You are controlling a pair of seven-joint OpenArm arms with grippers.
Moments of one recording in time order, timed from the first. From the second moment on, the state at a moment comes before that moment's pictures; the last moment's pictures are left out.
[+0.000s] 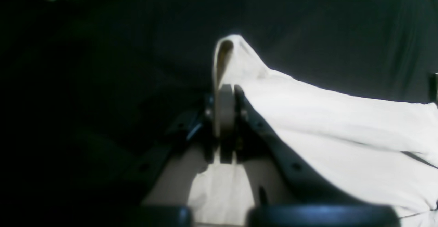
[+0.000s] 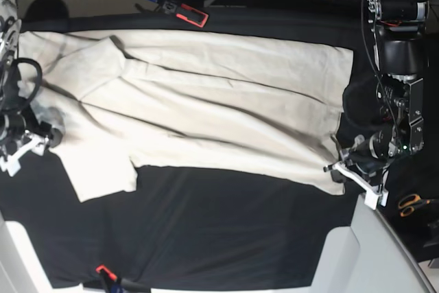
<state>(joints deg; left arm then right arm) -15.7 -23.3 -4.9 61.4 -34.0 -16.5 40.0 25.2 24.2 20.5 27.9 20.4 31.2 -44.5</state>
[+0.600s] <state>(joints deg) -15.7 -23.3 -4.9 61.4 -34.2 -16.5 40.0 24.9 24.0 20.7 27.6 20.5 31.3 -46.8</state>
